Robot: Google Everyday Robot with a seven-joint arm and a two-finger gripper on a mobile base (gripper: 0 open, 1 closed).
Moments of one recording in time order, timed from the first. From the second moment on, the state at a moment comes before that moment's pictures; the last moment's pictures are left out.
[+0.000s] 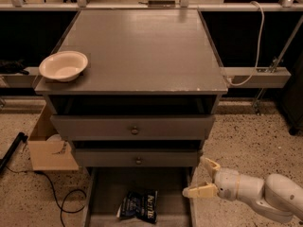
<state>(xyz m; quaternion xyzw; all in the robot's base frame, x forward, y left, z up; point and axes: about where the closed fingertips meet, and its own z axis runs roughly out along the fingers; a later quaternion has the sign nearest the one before) 0.459 -0.145 0.561 -0.30 0.74 0.41 0.45</state>
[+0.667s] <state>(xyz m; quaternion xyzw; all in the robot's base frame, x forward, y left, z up) 0.406 -0.169 0.535 -0.34 0.77 0.31 0.44</state>
